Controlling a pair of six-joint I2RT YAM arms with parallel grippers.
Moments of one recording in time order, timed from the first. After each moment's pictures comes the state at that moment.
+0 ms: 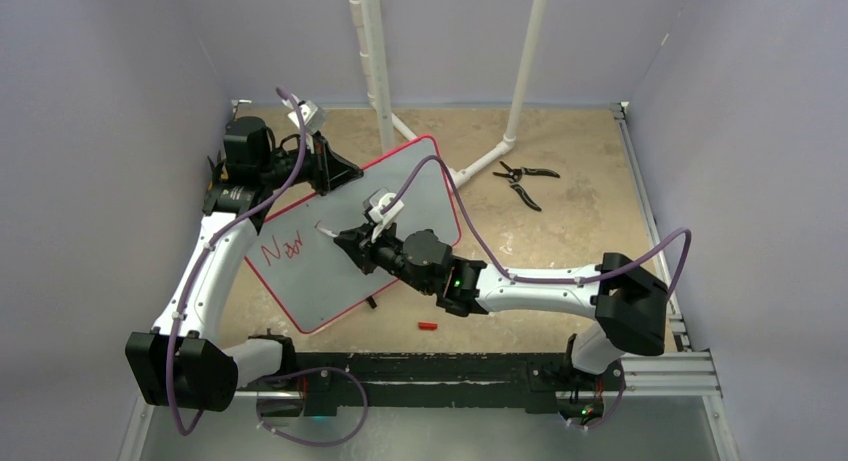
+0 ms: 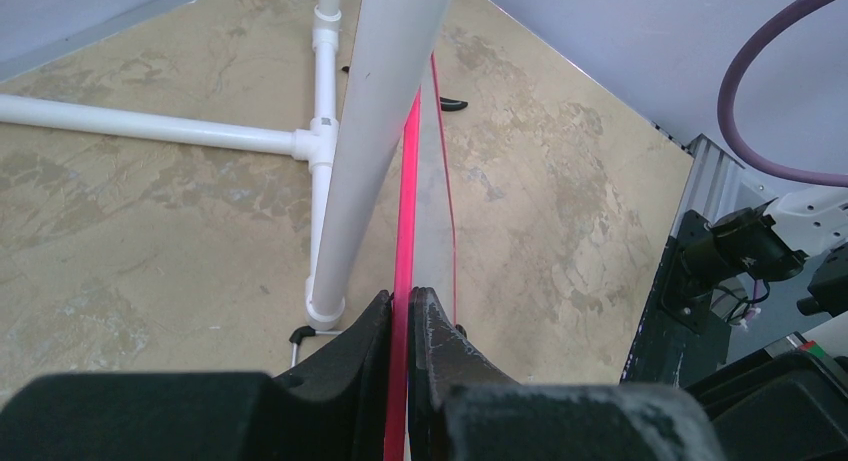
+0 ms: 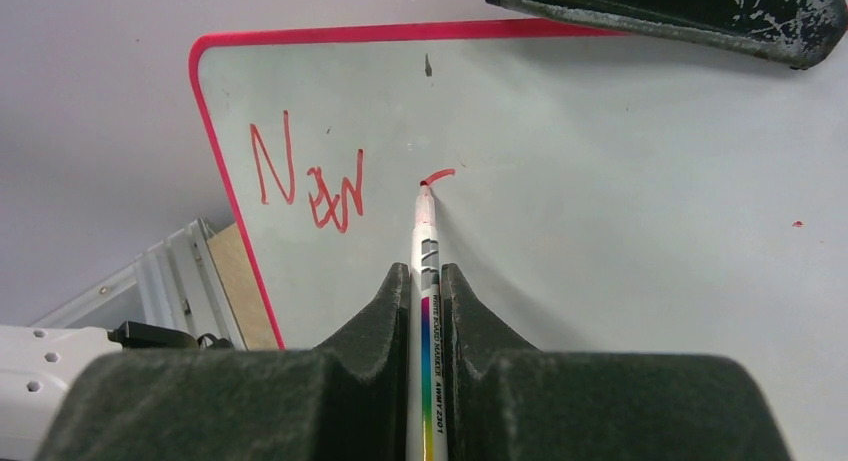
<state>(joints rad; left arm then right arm) -0.08 1.19 1.13 -0.28 0.91 -0.04 1.24 1.58 1.02 0.57 0.29 0.24</state>
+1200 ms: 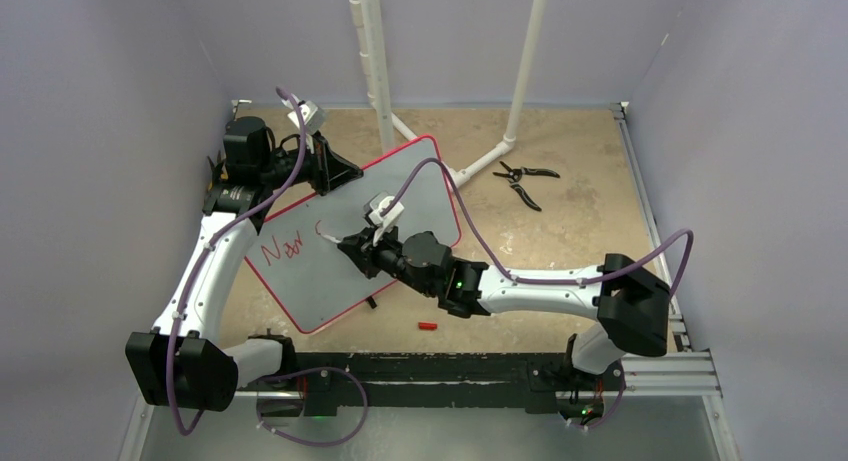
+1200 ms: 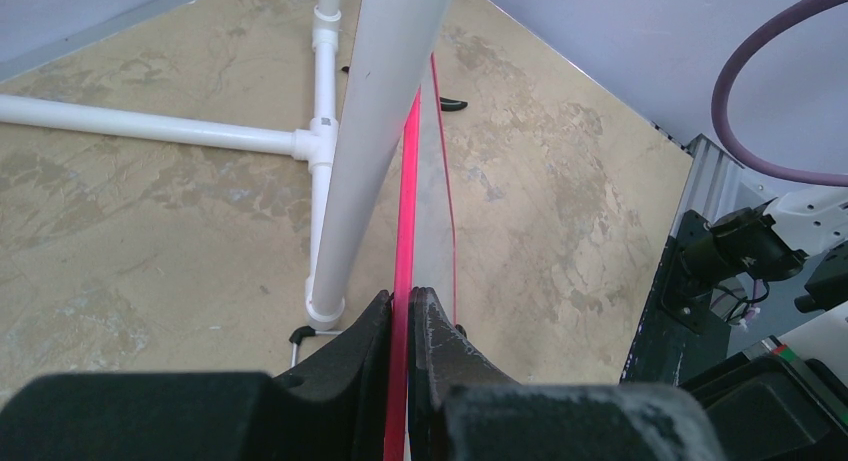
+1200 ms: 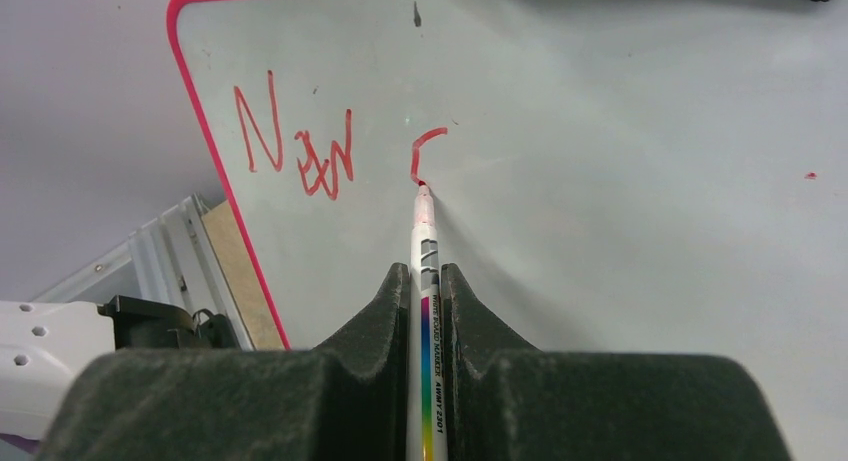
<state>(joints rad) -0.08 1.19 1.13 -0.28 0.91 -0.04 1.24 1.57 1.01 0.53 0.28 0.25</state>
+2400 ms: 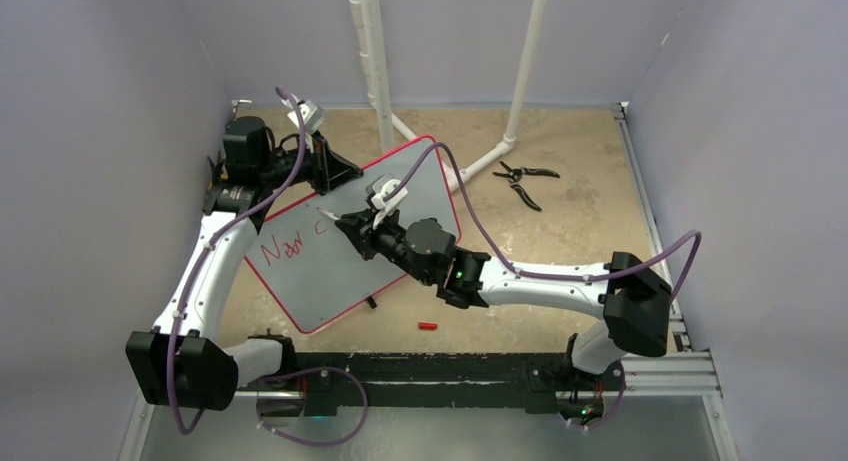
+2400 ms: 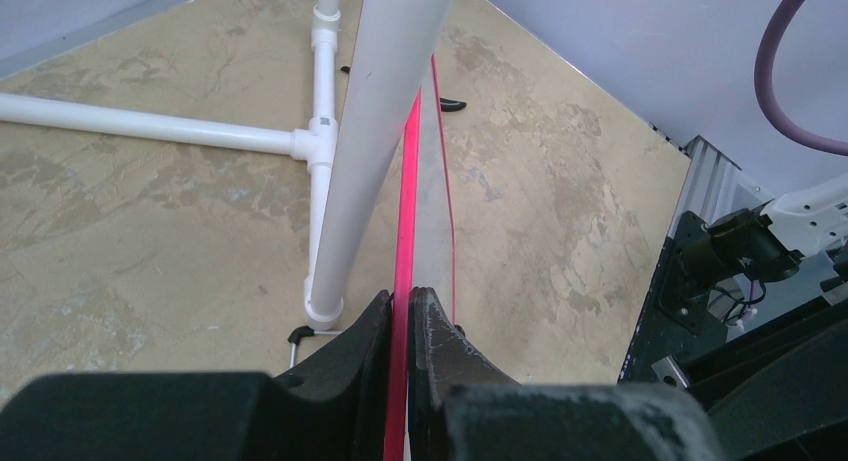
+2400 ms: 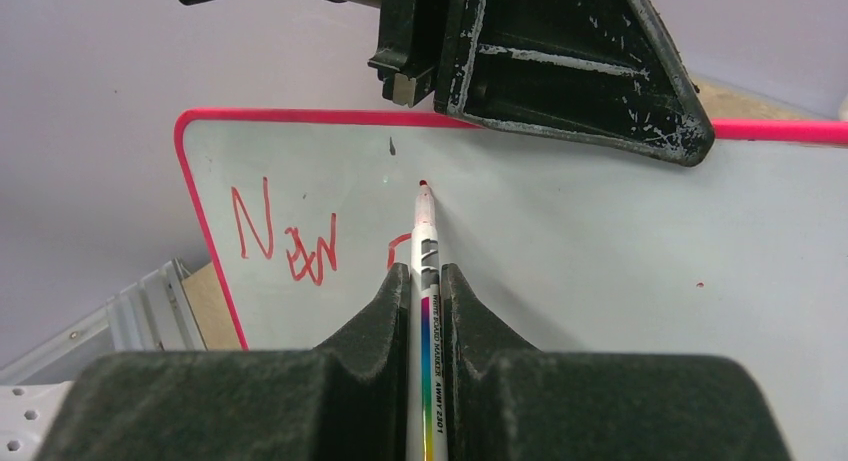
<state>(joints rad) -0.08 1.20 1.13 -0.28 0.92 -0.05 1.21 1.56 1.08 0.54 0.32 0.19</state>
